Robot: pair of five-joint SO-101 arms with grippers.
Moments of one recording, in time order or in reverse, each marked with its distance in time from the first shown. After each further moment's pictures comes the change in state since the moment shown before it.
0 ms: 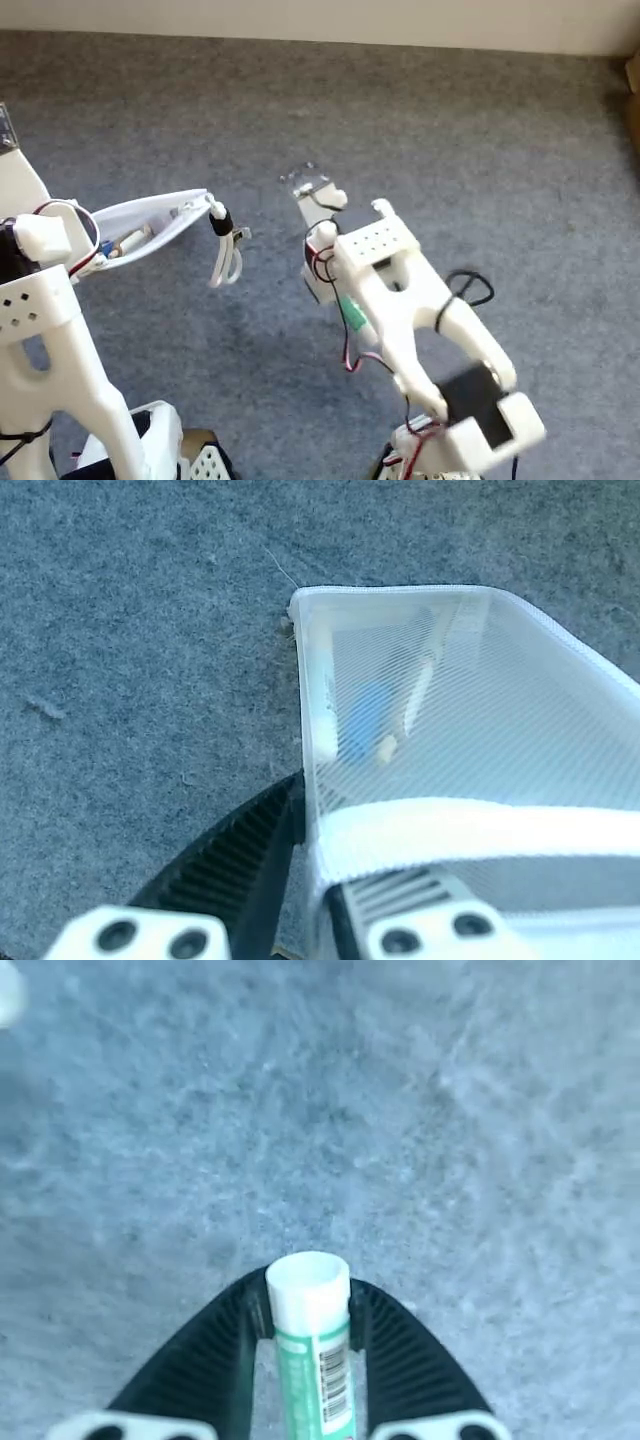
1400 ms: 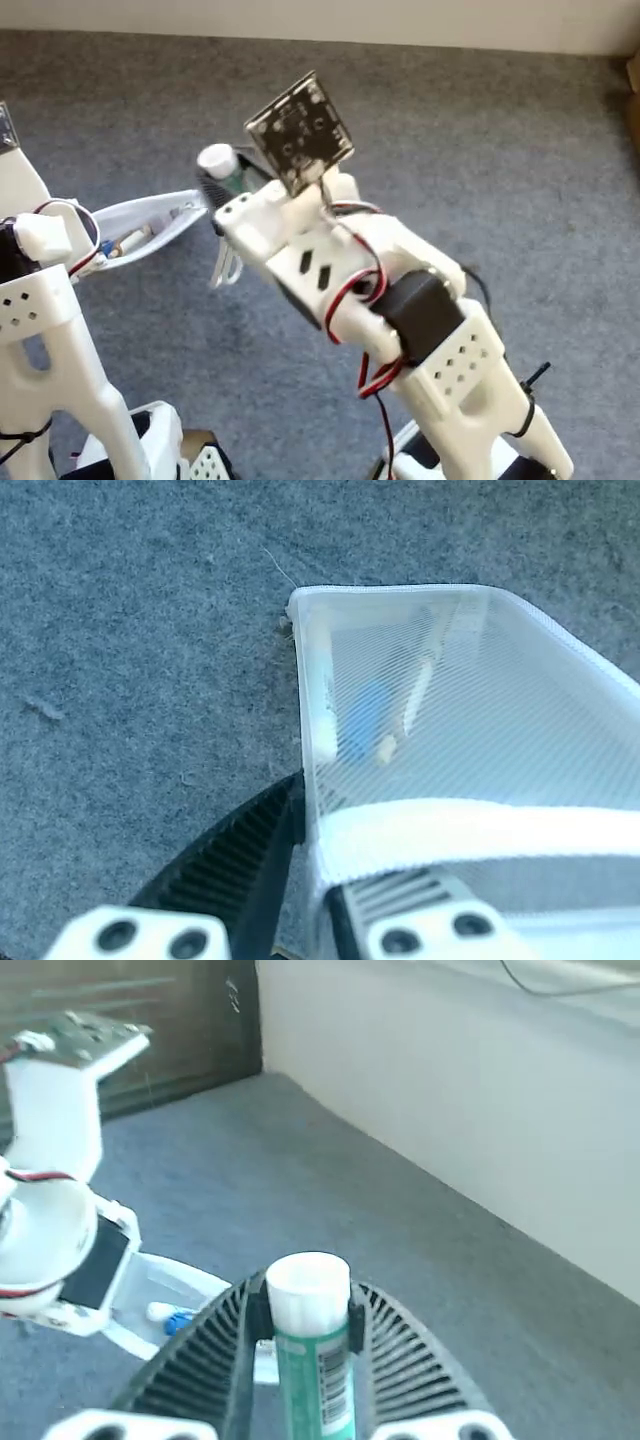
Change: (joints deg) left arm 0.3 0.0 0.0 0.0 0.0; right arm -18.4 -28.5 -20.4 -17.4 -5.5
